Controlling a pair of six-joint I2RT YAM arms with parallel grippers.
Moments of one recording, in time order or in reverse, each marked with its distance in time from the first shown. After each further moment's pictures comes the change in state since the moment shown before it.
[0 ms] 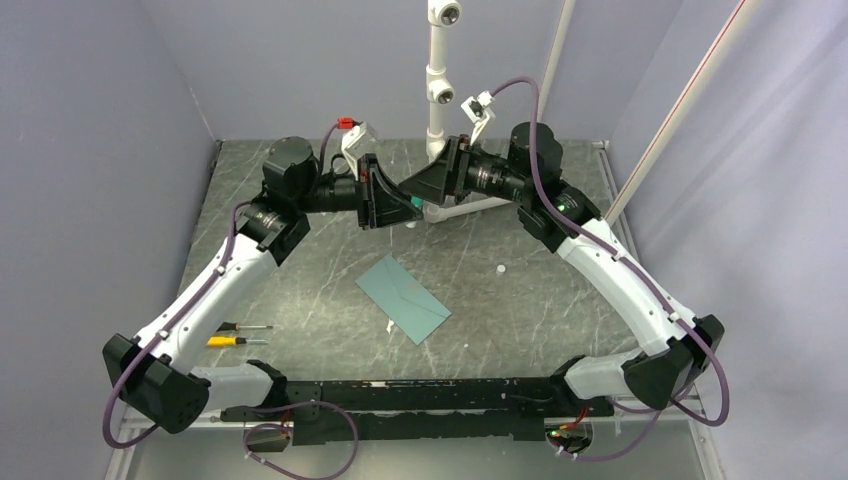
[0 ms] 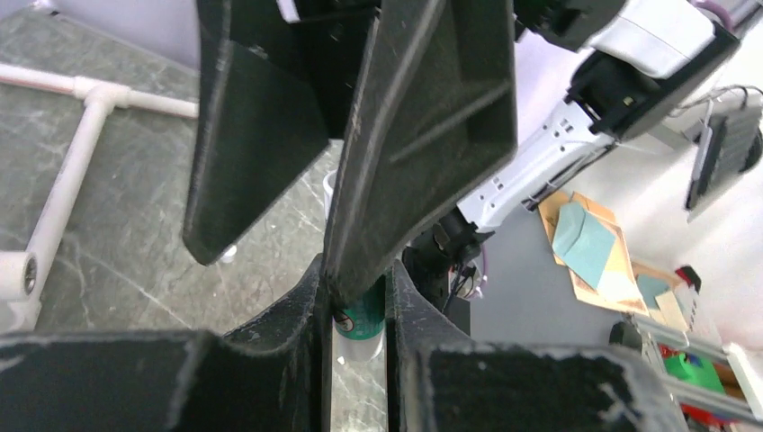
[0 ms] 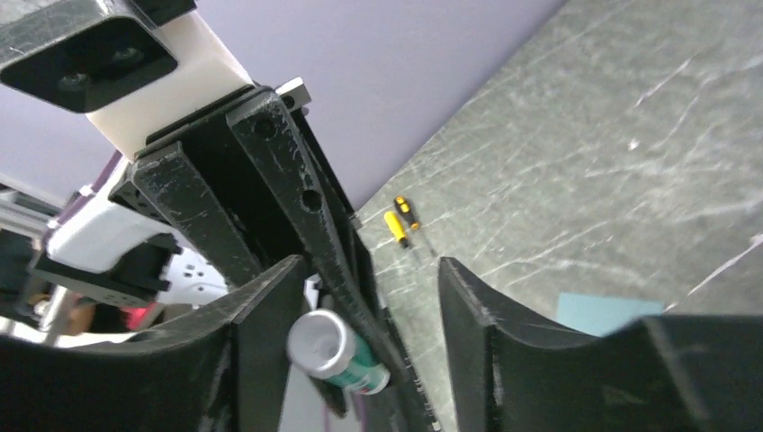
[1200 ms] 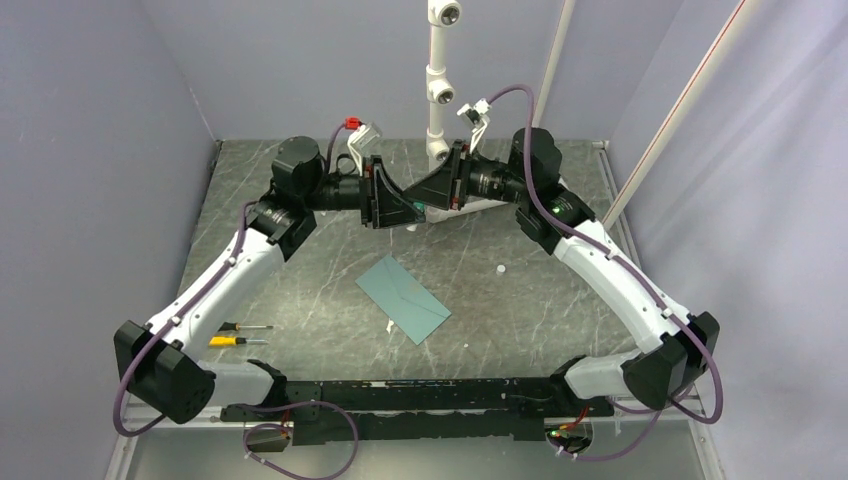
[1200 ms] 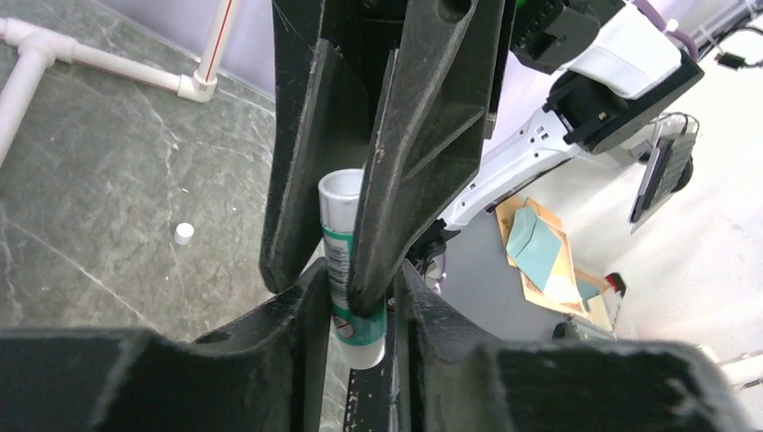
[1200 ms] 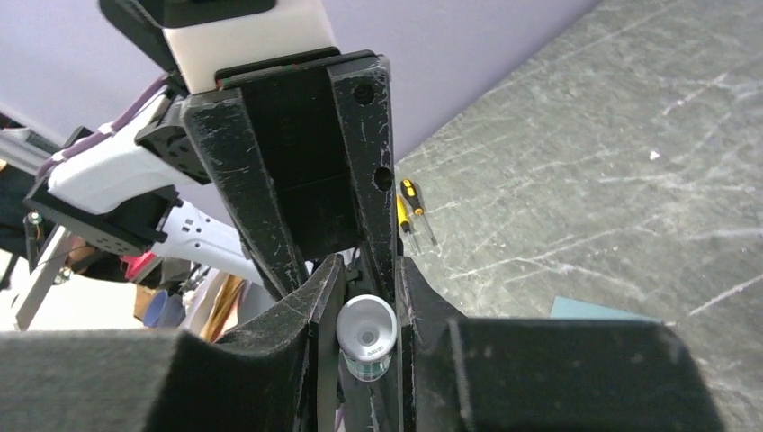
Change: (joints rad) left arm 0.015 0.043 -0.032 0.067 0.026 -0.131; right arm -0.019 -0.001 -0.089 0.119 -0.136 -0.032
